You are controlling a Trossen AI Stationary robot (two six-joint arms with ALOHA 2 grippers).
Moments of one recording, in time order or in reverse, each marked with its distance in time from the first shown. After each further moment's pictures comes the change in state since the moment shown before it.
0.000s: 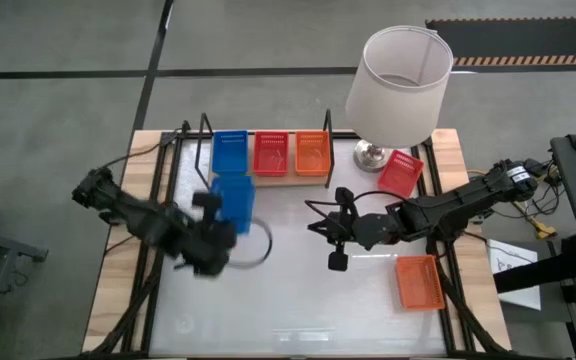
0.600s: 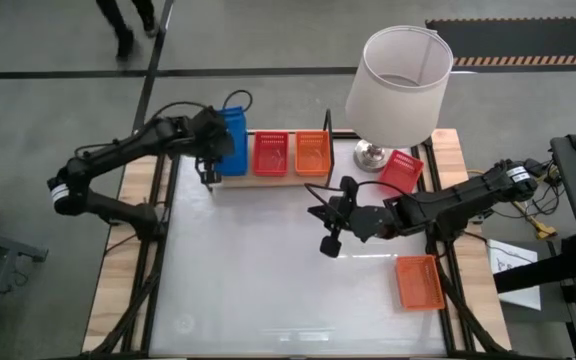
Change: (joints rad) left arm 1.018 -0.268 -0.486 0.532 0.290 0.949; right arm -0.044 0.000 0.000 0.003 0.123 0.090
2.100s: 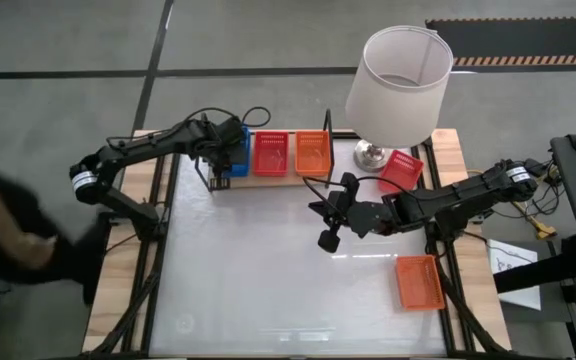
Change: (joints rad) left arm 0.018 0.191 -0.041 -0.007 0.040 -0.027; right arm -0.033 0.000 0.000 -0.025 0.000 0.042
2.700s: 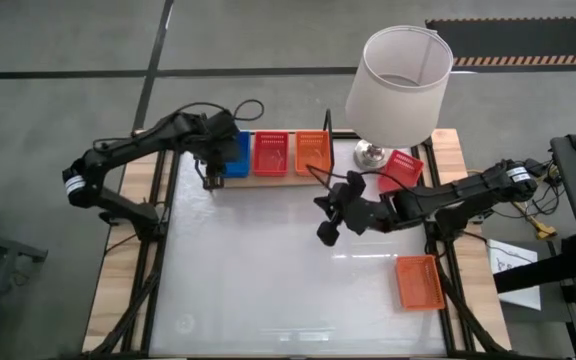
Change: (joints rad) left arm -0.017 -0.061 0.118 -0.167 0.065 -0.048; right arm -0.029 -0.001 0.000 -0.107 0.030 0.214
